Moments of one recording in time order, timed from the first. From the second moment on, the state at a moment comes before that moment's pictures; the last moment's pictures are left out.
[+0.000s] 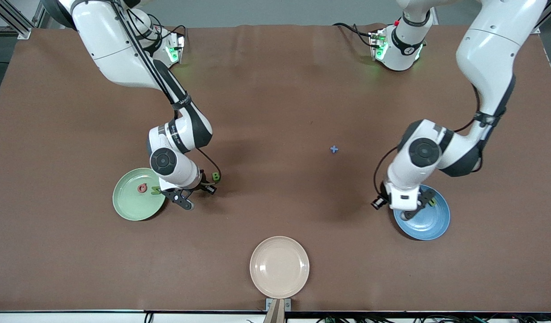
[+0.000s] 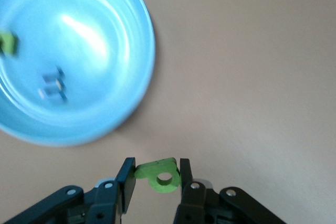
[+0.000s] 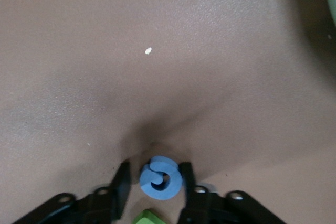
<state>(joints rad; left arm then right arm) 0.23 0.61 -0.53 -1.79 0.52 2.39 -1.23 0.35 0.65 0.05 -1.81 0.07 2.42 0.89</state>
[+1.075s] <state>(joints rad) 0.43 0.67 -0.52 -1.74 0.58 2.39 -0.86 0.22 0.55 -0.11 -1.76 0.06 2.22 0.49</state>
